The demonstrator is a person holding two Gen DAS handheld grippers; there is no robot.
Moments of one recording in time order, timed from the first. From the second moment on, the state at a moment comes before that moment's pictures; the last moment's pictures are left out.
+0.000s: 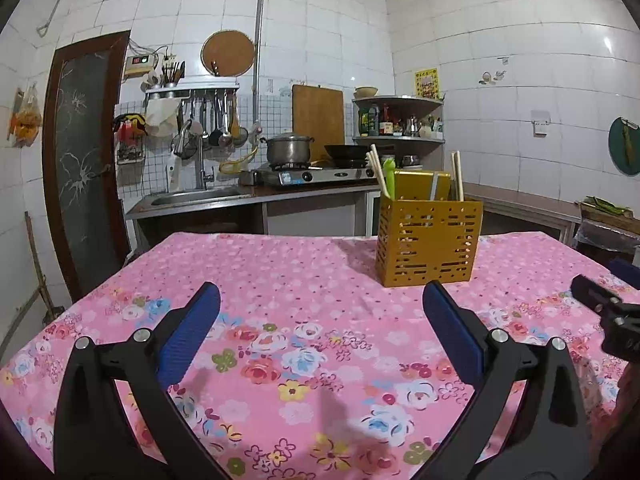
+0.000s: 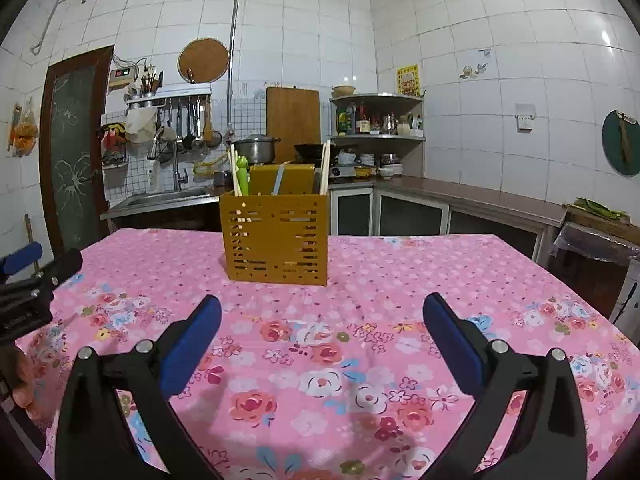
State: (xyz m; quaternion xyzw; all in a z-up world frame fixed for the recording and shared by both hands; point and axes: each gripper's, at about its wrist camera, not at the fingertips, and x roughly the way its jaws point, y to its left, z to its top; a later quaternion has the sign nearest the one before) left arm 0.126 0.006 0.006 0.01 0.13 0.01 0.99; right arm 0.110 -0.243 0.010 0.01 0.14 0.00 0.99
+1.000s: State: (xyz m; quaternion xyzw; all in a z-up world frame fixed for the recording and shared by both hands) left arm 0.122 0.001 0.005 0.02 0.13 0.00 0.99; right arm 0.102 -0.243 0.010 0.00 0.12 -0.02 0.99
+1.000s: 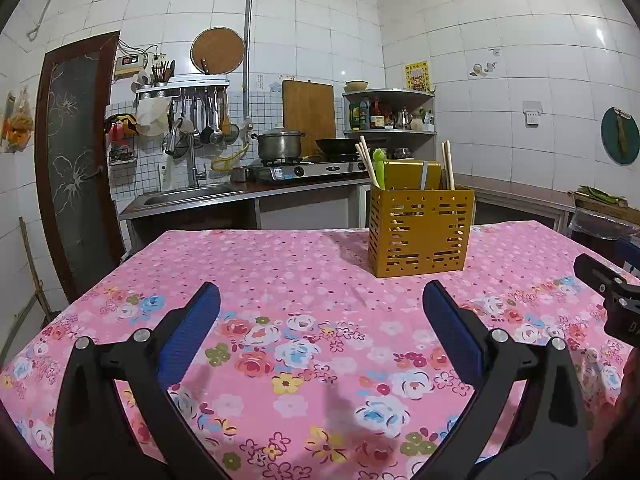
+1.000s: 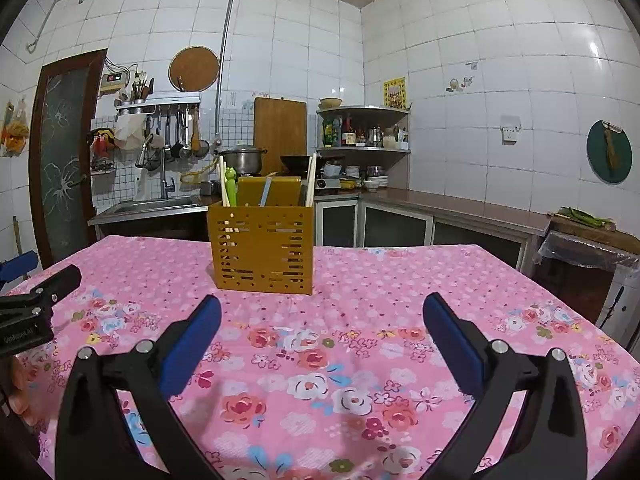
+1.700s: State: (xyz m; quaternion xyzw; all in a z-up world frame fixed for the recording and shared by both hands) left arm 0.119 0.000 0.006 0.03 0.12 0.01 0.99; right arm 0.102 -0.243 0.011 0.00 0.12 -0.03 0.99
